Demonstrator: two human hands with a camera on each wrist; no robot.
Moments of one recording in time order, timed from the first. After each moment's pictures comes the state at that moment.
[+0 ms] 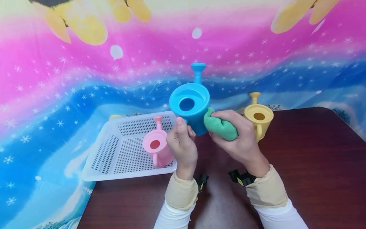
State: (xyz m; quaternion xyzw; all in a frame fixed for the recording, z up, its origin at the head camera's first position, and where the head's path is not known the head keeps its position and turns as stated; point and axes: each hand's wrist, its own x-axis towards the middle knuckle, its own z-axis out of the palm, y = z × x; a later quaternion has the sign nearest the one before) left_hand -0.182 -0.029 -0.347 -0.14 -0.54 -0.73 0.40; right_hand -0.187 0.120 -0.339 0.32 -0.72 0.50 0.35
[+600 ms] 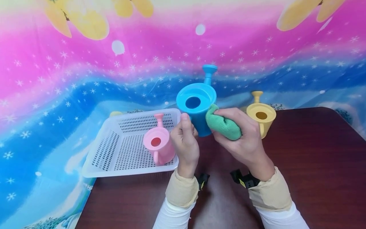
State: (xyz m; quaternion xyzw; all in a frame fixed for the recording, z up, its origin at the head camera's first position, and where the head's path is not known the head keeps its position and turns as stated) left_hand -0.182 -0.033 -0.347 -0.13 -0.58 -0.72 0.35; right_hand -0.177 0.117 -0.330 0.31 -0.73 0.50 0.35
